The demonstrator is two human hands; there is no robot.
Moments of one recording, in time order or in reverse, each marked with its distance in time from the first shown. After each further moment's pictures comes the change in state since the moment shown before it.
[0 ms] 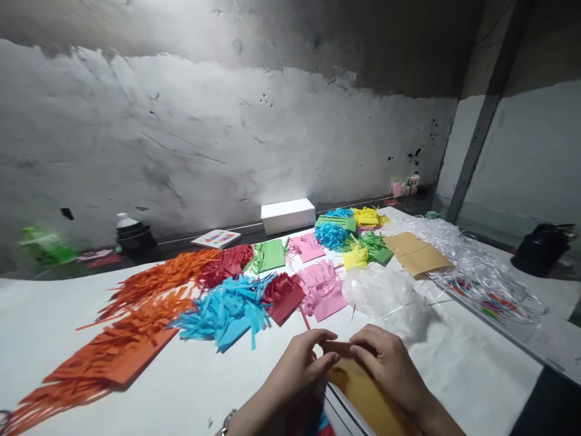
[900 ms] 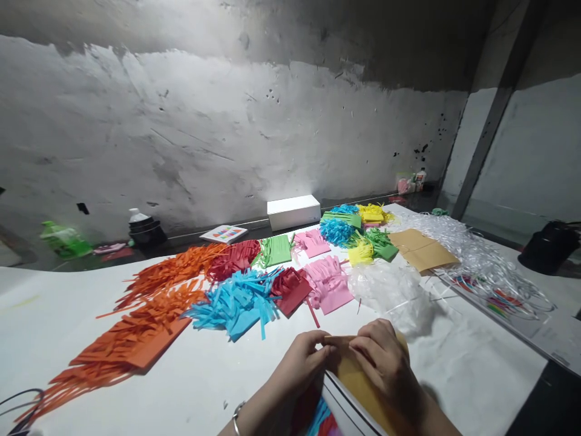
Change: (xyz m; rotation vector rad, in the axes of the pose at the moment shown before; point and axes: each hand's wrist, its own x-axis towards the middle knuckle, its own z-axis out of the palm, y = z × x) left_hand -0.009 -0.028 0.007 -0.334 -0.032 -0.093; right_hand -0.007 0.002 0.021 -0.280 0.300 -0.538
